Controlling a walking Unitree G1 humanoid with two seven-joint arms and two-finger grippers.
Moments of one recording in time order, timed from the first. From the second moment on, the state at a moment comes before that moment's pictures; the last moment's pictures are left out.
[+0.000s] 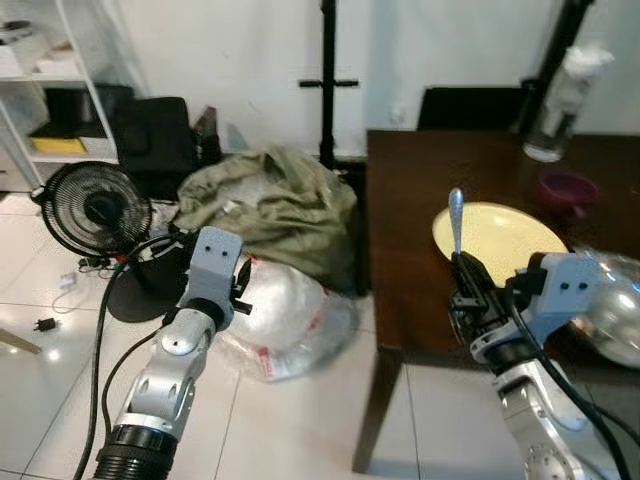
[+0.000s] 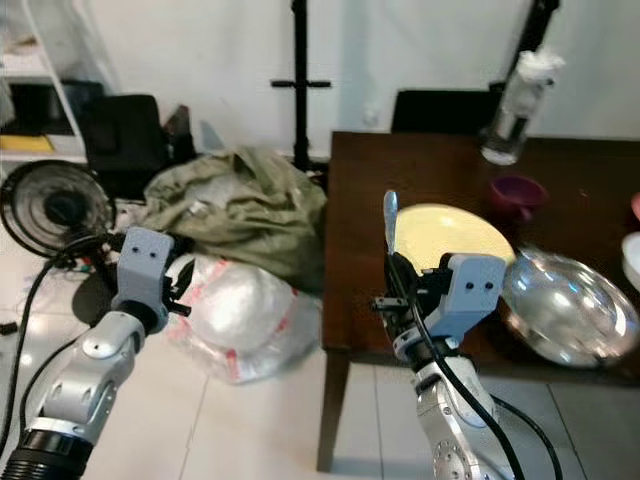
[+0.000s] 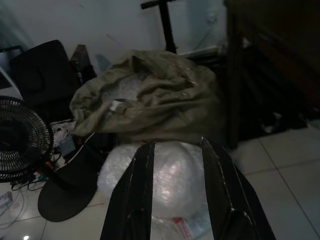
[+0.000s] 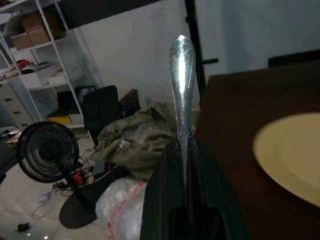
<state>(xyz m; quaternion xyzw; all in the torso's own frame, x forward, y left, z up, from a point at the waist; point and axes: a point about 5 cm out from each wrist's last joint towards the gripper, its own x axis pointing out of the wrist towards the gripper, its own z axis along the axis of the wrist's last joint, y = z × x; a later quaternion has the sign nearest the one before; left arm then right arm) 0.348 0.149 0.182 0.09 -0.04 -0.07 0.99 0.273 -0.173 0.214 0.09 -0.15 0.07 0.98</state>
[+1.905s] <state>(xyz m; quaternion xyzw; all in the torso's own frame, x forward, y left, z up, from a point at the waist) 0.349 0.154 0.205 0.06 -0.01 -0.15 0.99 0.347 -0.202 0.159 0.04 -0.01 -0.04 1.00</state>
